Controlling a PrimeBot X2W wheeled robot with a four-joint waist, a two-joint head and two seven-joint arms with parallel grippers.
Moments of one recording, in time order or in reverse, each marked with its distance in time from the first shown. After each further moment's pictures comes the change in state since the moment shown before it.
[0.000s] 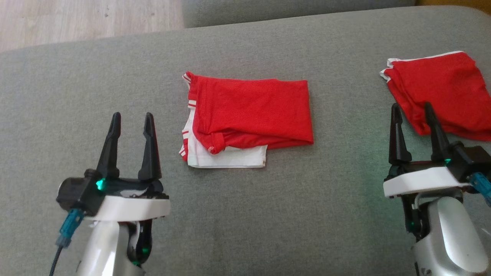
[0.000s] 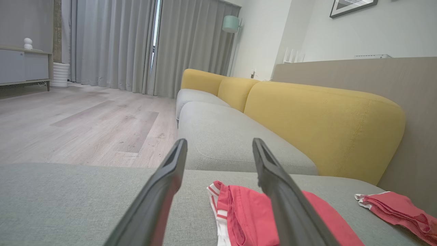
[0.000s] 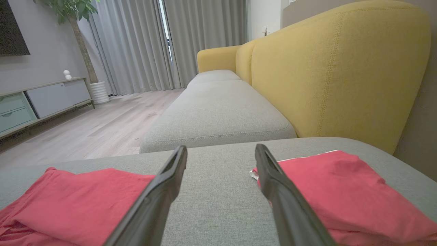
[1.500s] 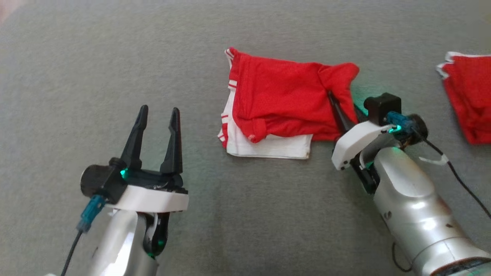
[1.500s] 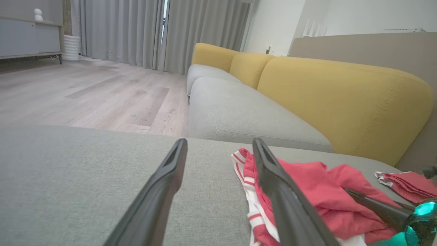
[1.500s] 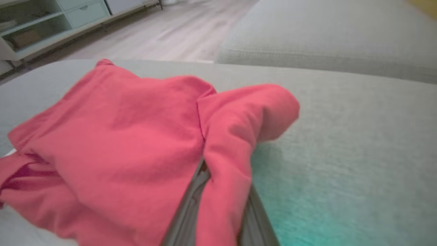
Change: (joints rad) left arm -0.064 -0.001 -0.102 0.064 -0.024 0.000 0.000; right arm -0.459 -0.016 0.379 0.677 0.058 0.000 0.010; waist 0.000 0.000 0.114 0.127
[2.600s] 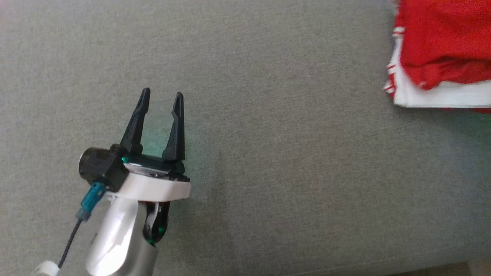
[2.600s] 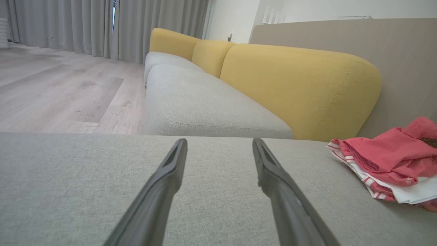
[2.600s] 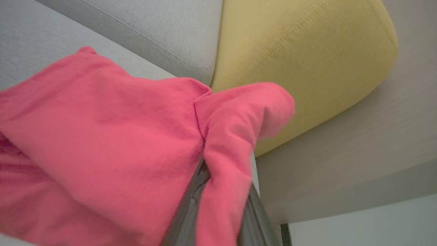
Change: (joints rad) left arm -0.053 0.011 -0.021 -0.014 0.023 0.000 0.000; right arm -0.044 -0.542 -0.127 -0.244 -0.213 0.000 0.192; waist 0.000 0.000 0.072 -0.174
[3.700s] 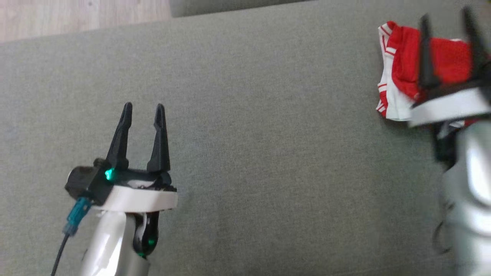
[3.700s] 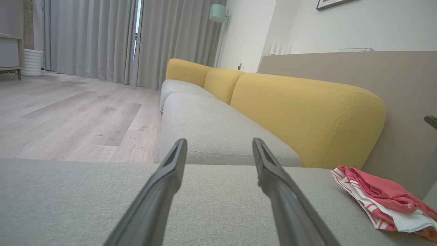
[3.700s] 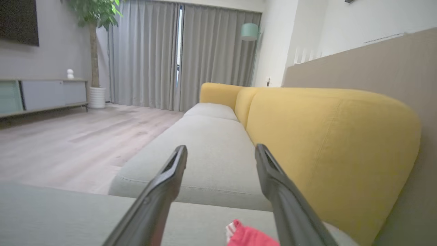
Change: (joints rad) left arm 0.057 -0.002 0.065 -0.016 -0.027 0.000 0.000; right arm 0.163 0.393 -0.200 -0.341 0.067 0.000 -0.190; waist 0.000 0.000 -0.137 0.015
